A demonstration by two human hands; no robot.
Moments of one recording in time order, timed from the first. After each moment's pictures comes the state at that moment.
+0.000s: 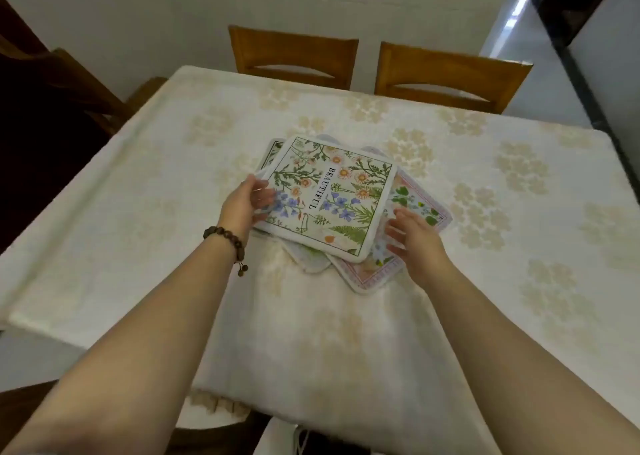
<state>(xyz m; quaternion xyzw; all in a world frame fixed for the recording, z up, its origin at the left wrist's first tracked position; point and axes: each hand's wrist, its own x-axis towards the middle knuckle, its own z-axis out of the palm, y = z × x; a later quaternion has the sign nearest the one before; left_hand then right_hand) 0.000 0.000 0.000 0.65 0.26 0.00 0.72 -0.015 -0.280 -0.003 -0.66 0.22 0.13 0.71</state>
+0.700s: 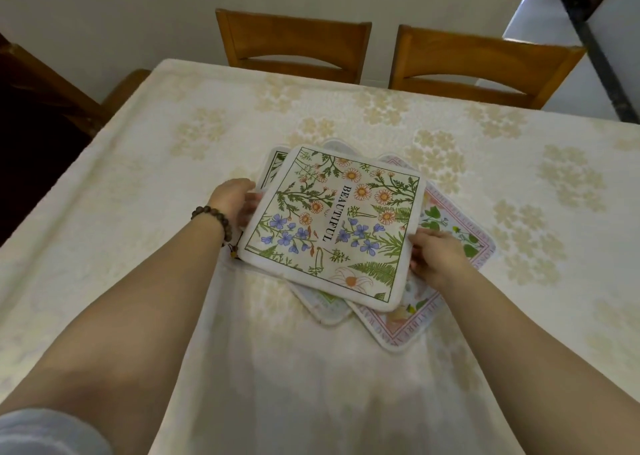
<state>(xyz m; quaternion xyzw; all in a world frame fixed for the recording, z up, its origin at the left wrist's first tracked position) 0.125 0.072 -0.055 0.67 0.35 -0.11 0.65 0.079 -0.264 -0.059 -0.62 0.36 0.16 0.68</state>
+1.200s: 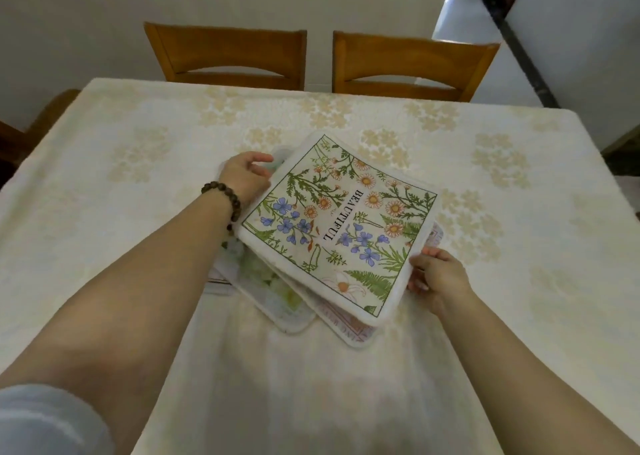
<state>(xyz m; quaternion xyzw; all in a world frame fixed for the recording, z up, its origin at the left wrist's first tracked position) 0.184 -0.017 -0.033 0.81 0.14 -0.11 0.55 0.028 -0.317 -0.056 -0.53 0.46 0.04 0.71</state>
